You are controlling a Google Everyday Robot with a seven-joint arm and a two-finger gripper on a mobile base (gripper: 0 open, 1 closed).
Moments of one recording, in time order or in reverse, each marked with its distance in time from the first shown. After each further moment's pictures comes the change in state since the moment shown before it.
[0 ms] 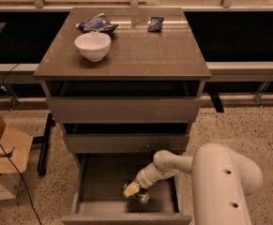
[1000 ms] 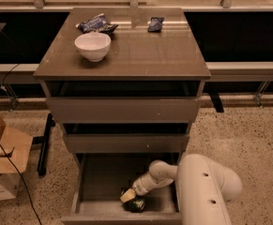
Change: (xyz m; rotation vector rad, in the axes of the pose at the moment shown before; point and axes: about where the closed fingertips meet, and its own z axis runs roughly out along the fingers) arm 0.028 -0.037 0.076 -0.005 -0.011 0.117
